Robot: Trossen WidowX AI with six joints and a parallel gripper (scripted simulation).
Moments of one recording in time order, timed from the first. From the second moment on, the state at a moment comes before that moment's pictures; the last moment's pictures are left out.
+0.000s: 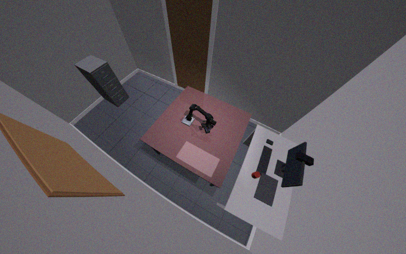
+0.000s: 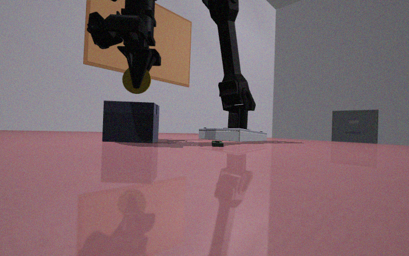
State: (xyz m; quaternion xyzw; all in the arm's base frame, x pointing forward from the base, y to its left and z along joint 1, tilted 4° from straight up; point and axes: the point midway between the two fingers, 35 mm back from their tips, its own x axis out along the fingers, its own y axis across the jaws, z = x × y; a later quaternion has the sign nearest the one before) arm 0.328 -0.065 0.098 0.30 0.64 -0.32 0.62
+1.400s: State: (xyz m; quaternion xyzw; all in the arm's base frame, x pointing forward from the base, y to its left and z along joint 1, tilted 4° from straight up) arm 0.330 -0.070 0.094 0.30 0.64 -0.32 0.62
